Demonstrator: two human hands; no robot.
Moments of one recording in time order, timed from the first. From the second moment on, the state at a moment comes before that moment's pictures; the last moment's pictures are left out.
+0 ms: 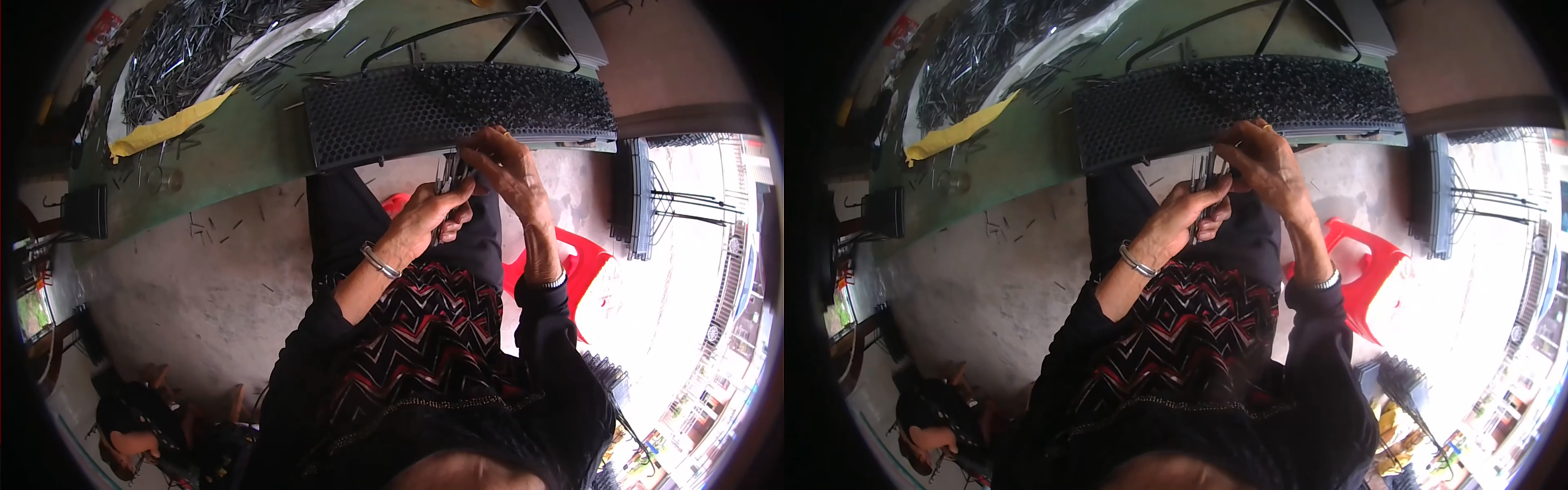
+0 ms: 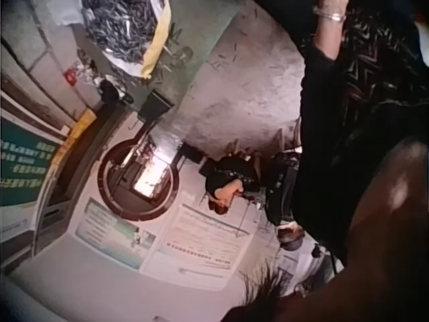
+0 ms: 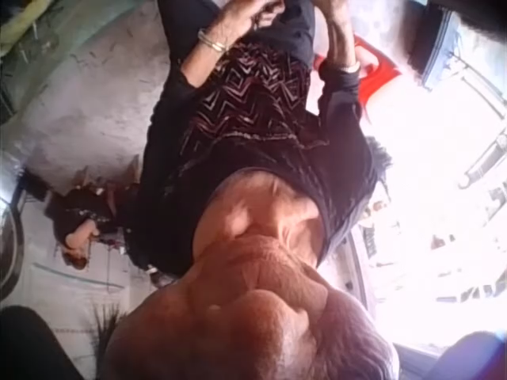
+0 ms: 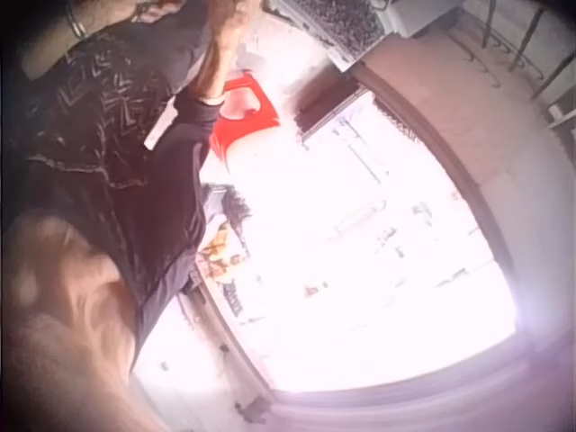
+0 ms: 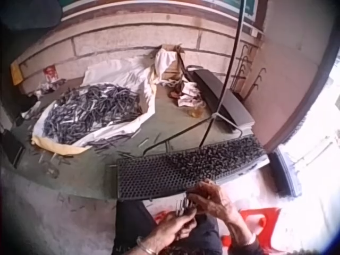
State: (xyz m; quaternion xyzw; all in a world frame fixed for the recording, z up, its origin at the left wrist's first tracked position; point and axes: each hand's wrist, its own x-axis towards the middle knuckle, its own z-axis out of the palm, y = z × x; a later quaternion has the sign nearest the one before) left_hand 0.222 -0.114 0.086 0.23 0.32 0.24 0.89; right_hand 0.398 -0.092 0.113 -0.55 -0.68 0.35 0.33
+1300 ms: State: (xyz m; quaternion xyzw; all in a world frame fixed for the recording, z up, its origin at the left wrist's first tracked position) left_hand 0.225 -0.113 0.082 0.22 0.29 0.19 0.91; right_hand 0.382 -0.077 0.099 -0.70 -0.65 0.01 0.30
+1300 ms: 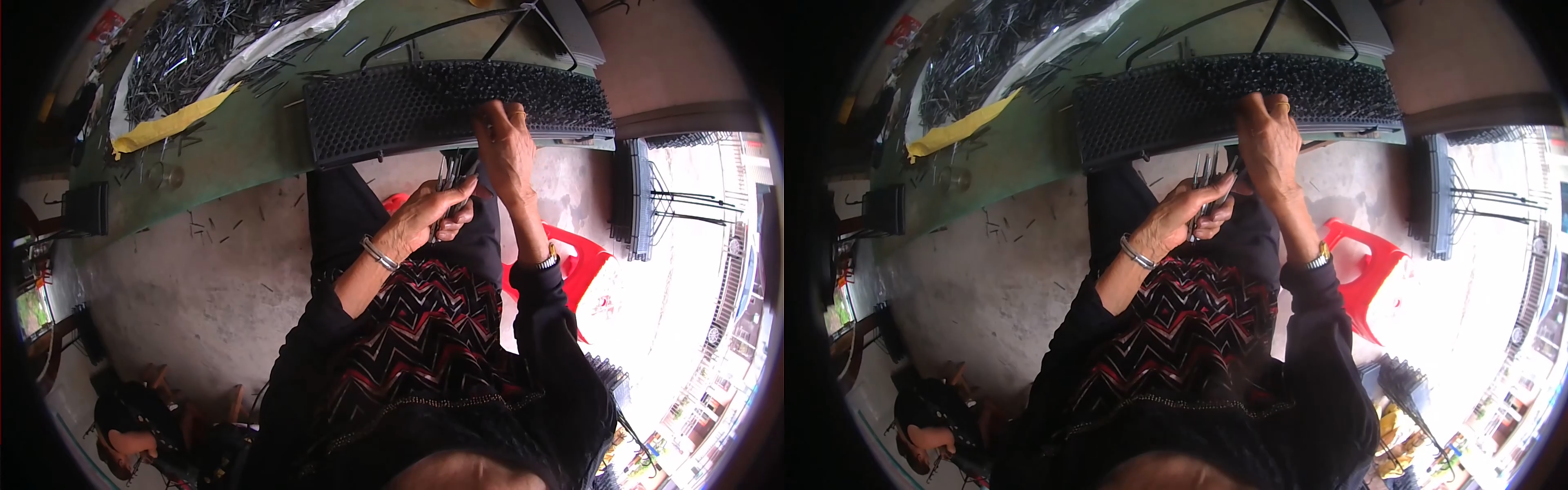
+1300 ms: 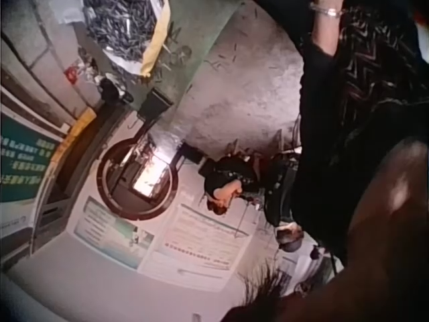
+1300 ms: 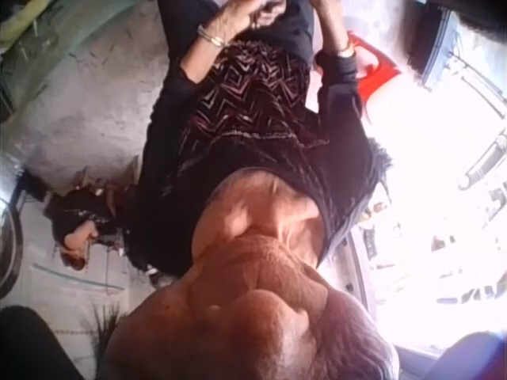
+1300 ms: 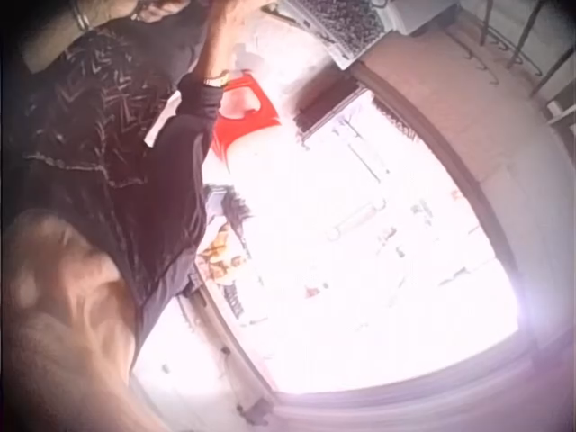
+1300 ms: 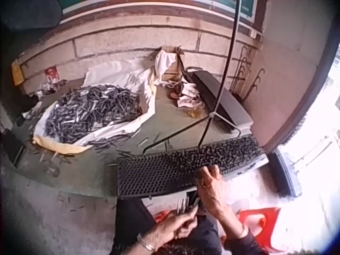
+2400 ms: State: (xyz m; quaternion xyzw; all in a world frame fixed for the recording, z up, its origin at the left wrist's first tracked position) left_hand 0.227 -0.111 0.075 0.22 0.29 0.19 0.91; right_hand 0.386 -0.081 0.090 -0.67 -0.63 -0.03 0.38
